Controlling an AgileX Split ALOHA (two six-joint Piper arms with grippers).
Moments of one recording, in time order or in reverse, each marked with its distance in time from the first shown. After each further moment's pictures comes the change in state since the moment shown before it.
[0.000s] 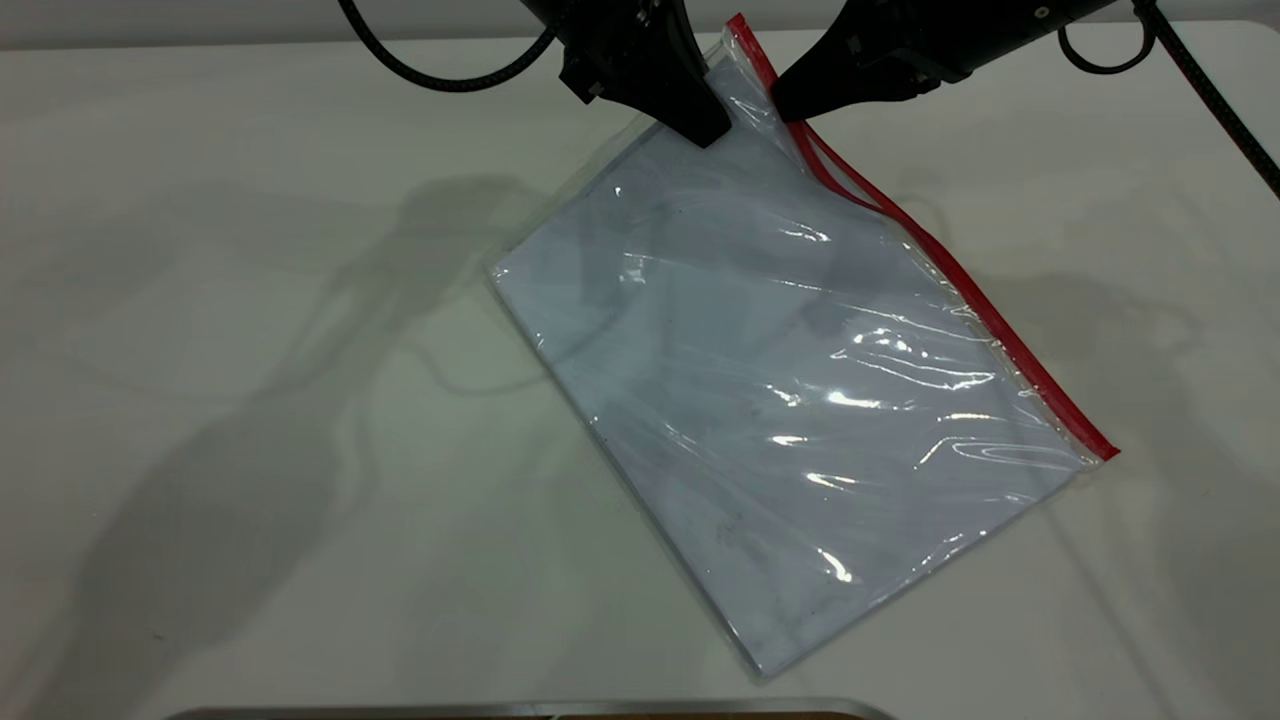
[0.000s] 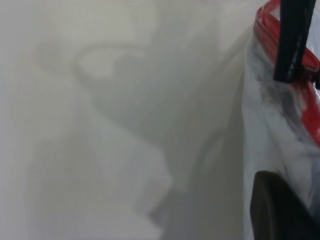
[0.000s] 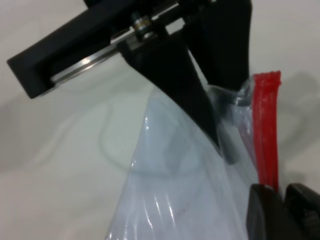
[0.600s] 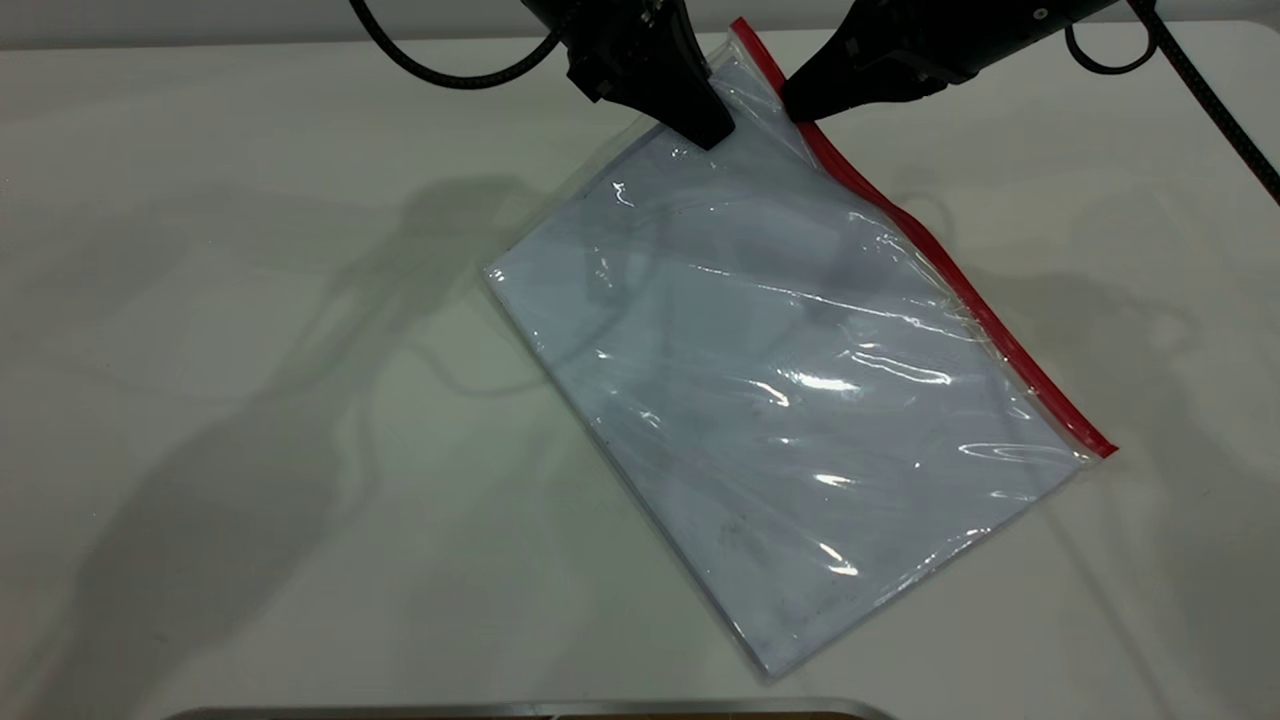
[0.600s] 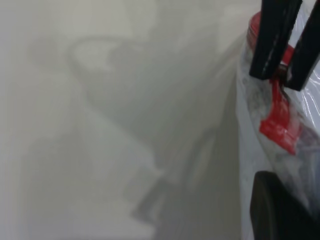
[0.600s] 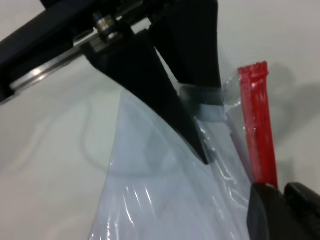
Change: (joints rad) left arm -0.001 0.003 0.000 -0.004 0.000 -0.048; right arm 0.000 0.000 0.000 -0.022 -0.071 0.053
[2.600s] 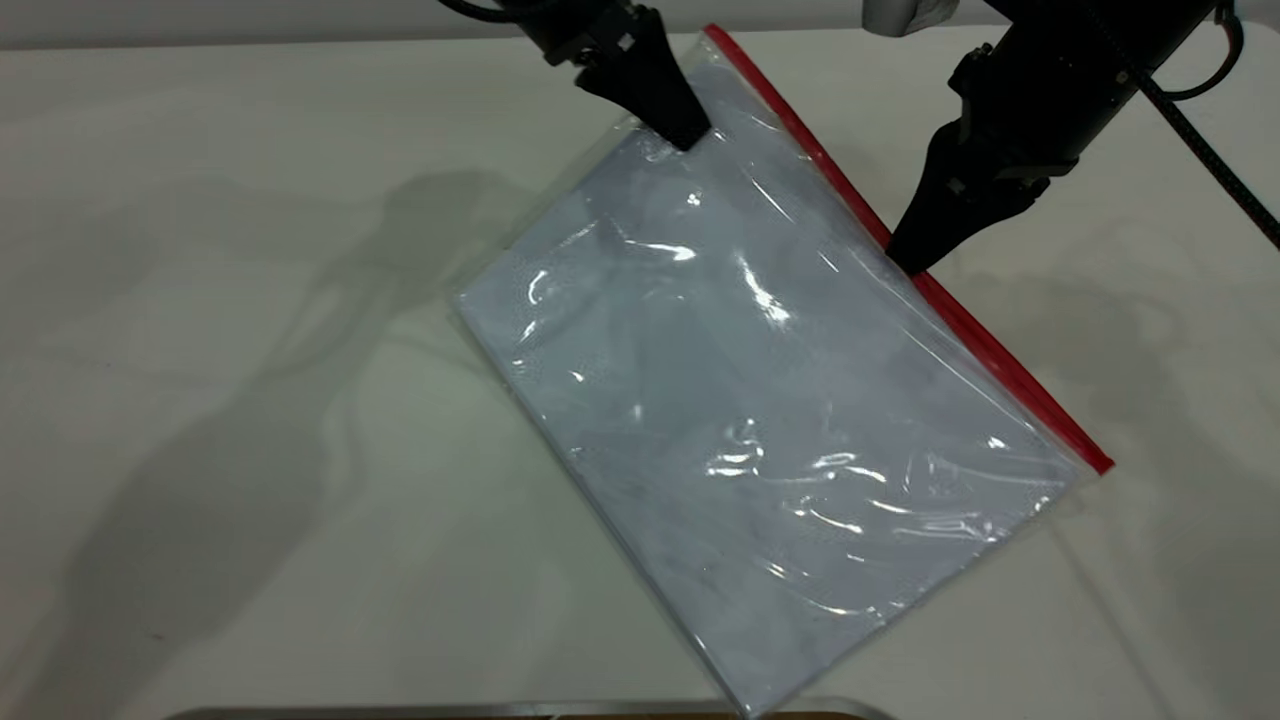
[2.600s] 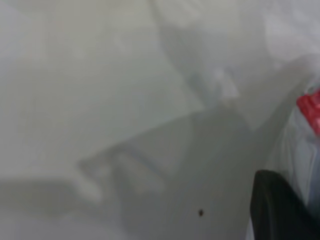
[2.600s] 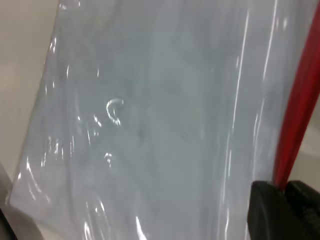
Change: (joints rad) left arm 0.039 0.005 0.000 0.031 -0.005 -0.453; right arm 0.007 -0.002 -0.014 -0.729 0.095 0.471
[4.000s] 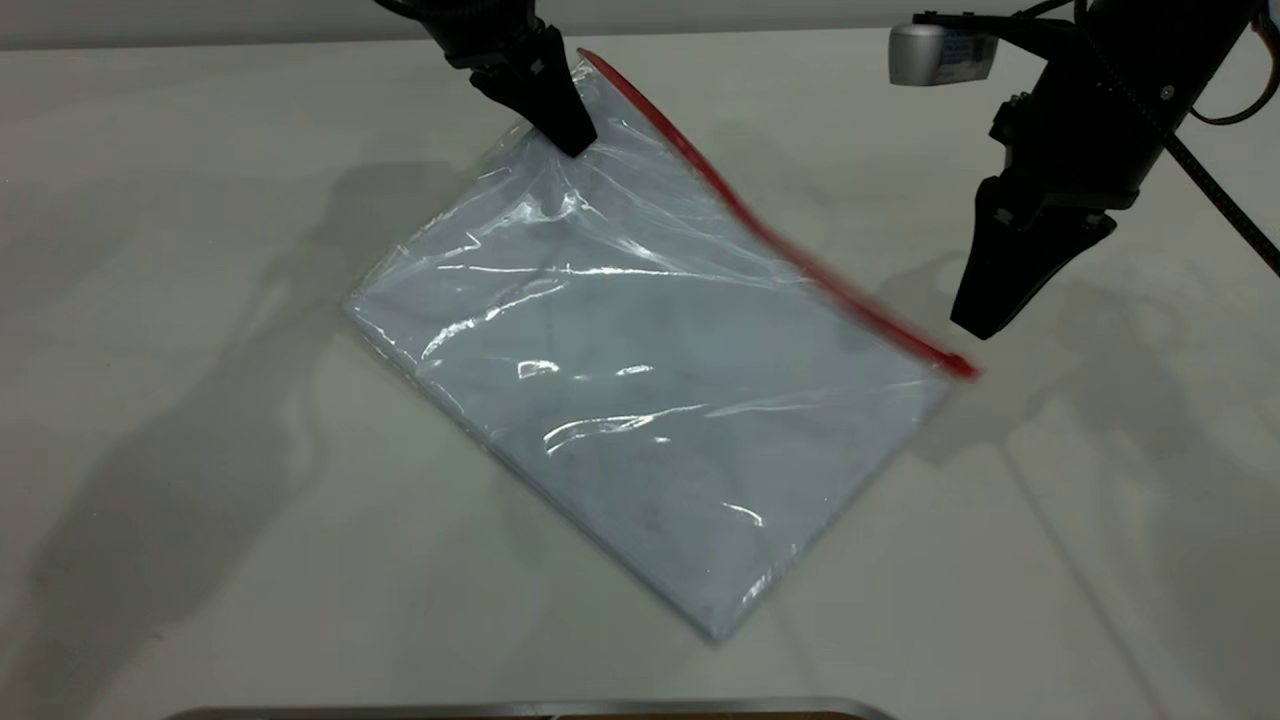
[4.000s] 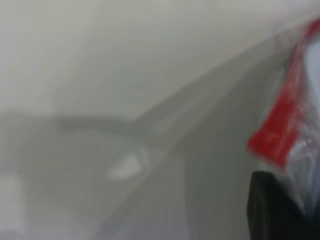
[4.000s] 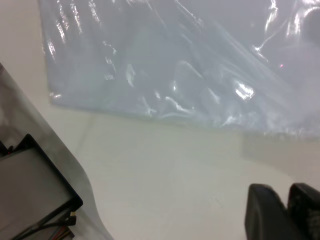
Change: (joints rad) left arm 0.062 0.000 0.000 0.216 -0.073 -0.045; right arm -0.001 0.000 0.002 -0.186 0.138 0.254
